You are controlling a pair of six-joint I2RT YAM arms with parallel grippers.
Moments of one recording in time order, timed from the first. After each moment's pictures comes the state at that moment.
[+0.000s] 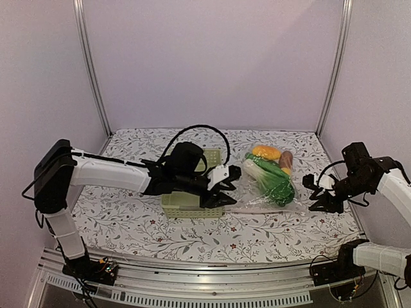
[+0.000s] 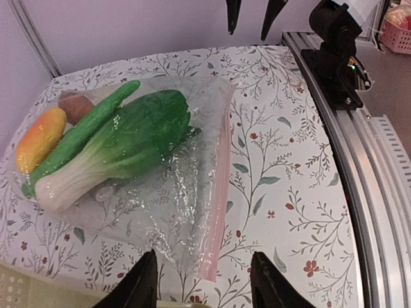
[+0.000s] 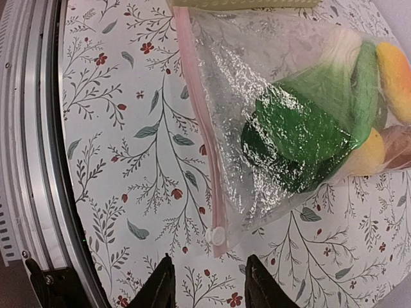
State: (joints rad) left arm -0.95 1.84 1.15 0.12 0.46 0.40; right arm 0.12 0.96 0.81 -1.05 -0.50 -1.10
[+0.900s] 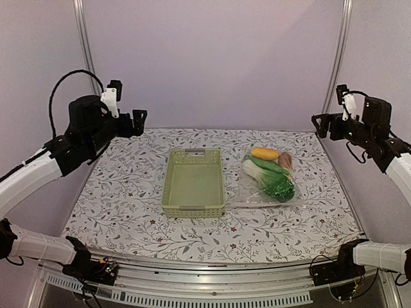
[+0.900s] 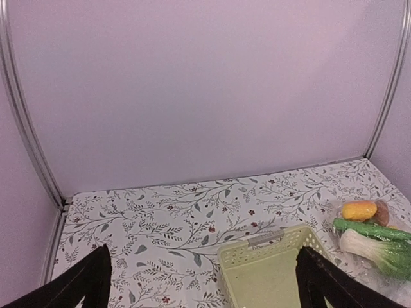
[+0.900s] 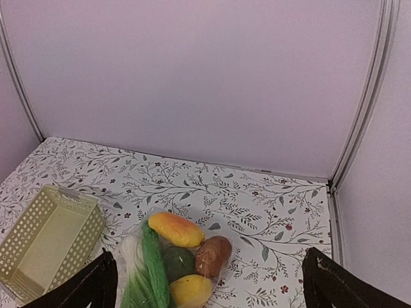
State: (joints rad) left arm -0.57 1.14 1.05 -0.09 -0.34 -0.10; right arm 0.12 0.99 1.05 -0.32 -0.15 -0.01
